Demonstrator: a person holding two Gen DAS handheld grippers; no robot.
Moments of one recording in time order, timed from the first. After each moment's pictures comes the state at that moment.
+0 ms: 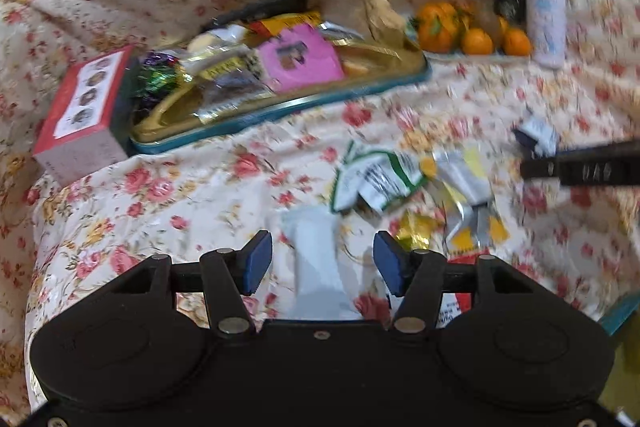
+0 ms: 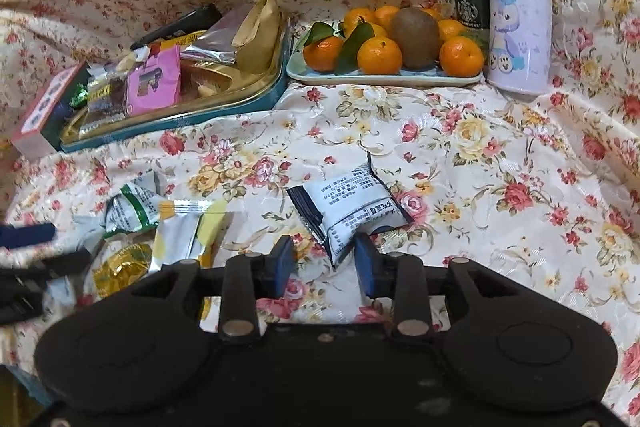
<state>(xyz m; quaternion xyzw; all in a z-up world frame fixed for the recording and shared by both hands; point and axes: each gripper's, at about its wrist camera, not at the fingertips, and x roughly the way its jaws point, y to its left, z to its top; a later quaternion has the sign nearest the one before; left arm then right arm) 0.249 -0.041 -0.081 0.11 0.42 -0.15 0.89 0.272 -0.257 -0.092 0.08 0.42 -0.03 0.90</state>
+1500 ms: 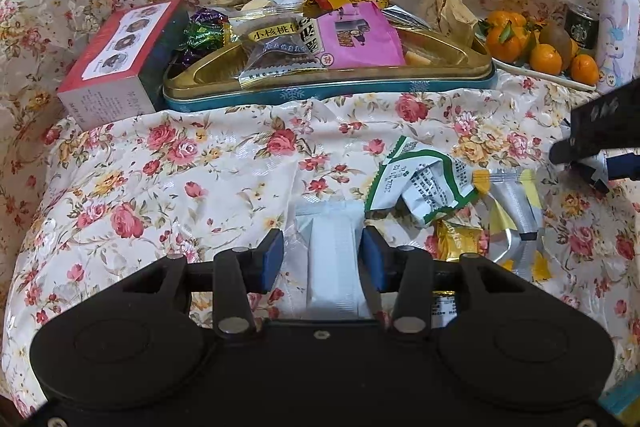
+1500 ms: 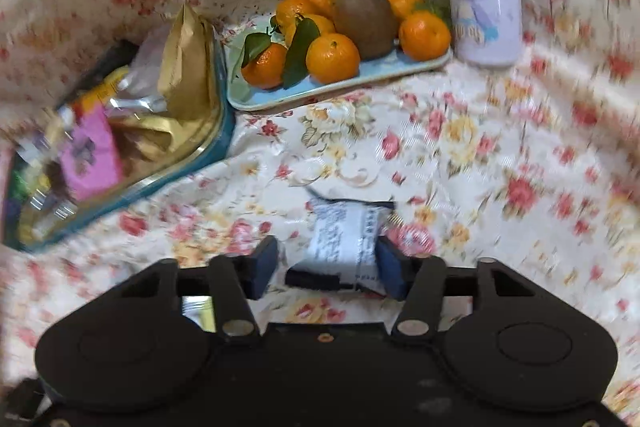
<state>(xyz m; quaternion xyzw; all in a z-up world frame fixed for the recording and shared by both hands) 0.265 -0.035 -0.098 0.05 0.45 -0.05 0.89 0.339 -0.254 -0.085 0.14 0.47 -0.14 0.86</state>
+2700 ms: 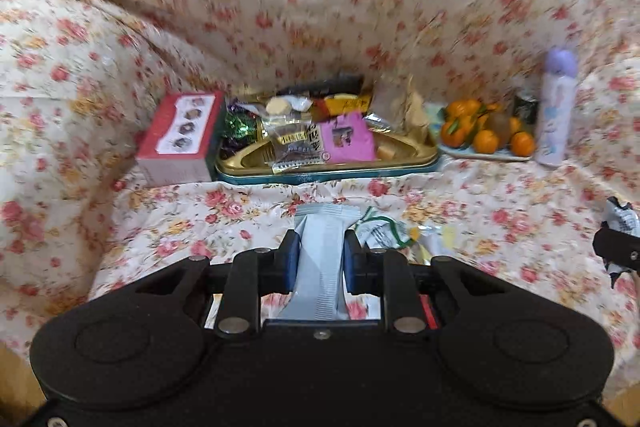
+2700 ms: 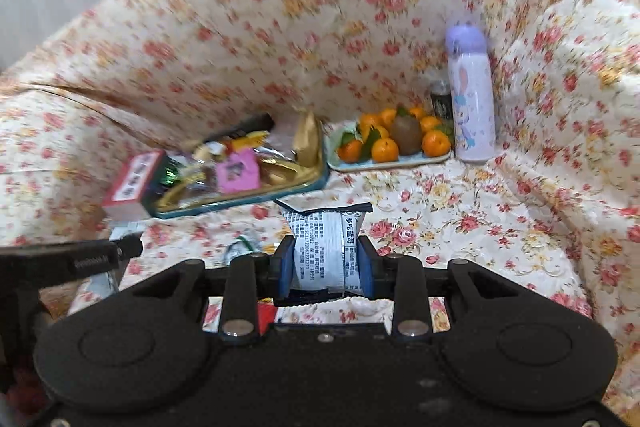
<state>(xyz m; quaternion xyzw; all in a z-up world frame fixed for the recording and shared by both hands) 0.178 -0.024 0.023 0.03 0.37 -0.06 0.93 0.133 -0.234 0.025 0.11 0.30 -0.02 0.95</state>
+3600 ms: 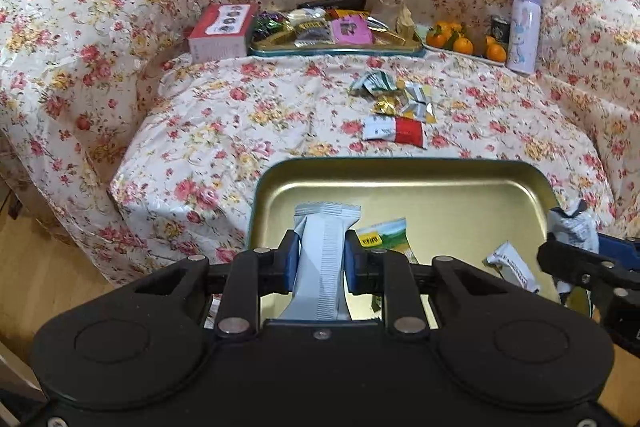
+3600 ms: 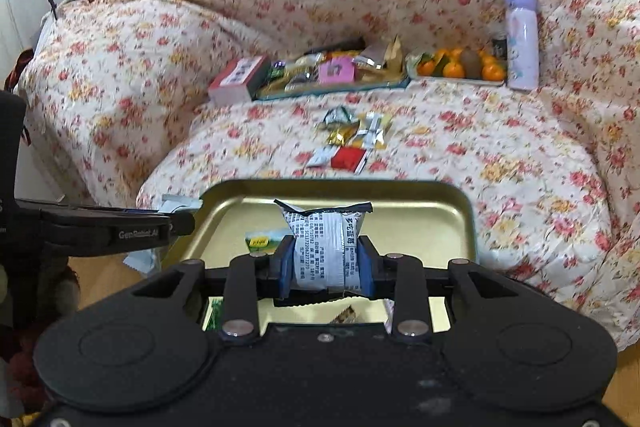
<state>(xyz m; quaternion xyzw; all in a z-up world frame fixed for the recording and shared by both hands) 0.022 -0.001 -0.014 0.02 0.42 -0.05 0.91 -0.021 -0.179 -0.017 0.06 0.35 0.09 0.93</state>
